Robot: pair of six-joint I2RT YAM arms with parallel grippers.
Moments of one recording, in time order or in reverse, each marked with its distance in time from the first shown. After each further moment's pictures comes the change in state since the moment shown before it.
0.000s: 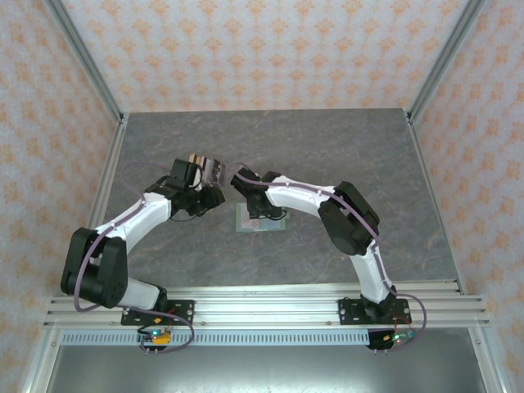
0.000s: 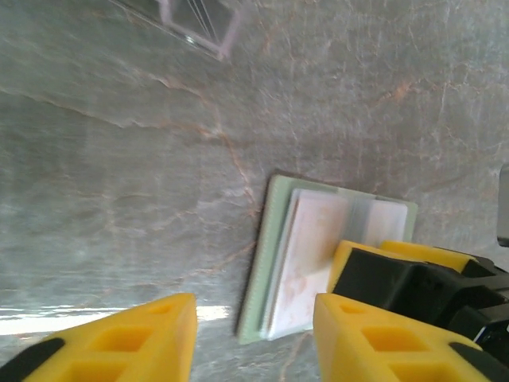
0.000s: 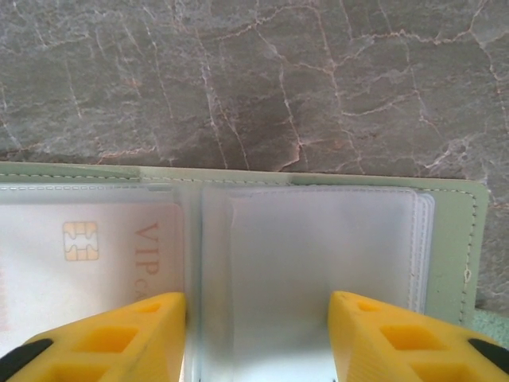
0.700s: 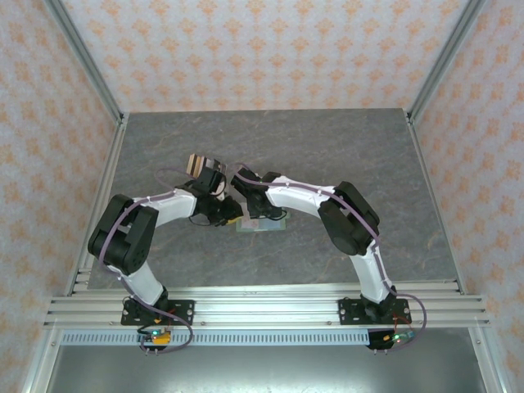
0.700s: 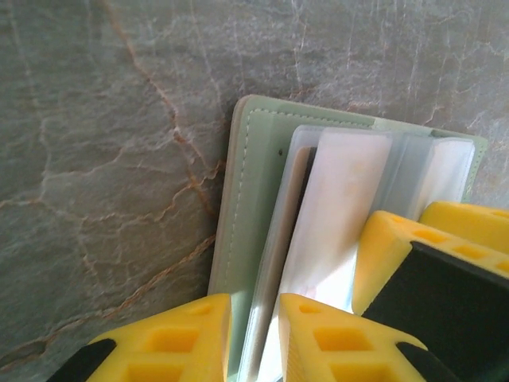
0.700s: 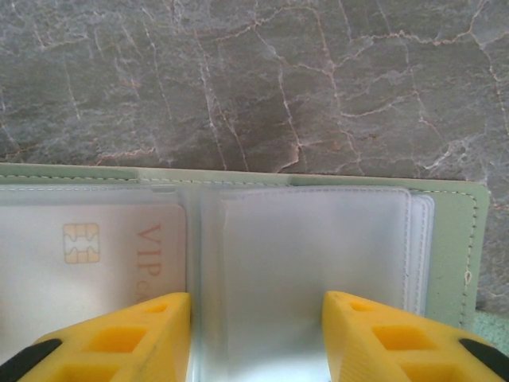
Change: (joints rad) left arm -0.116 0.266 0.018 0.147 0.110 -0.040; right arm 0.000 0.000 -0.006 0.008 0.000 0.000
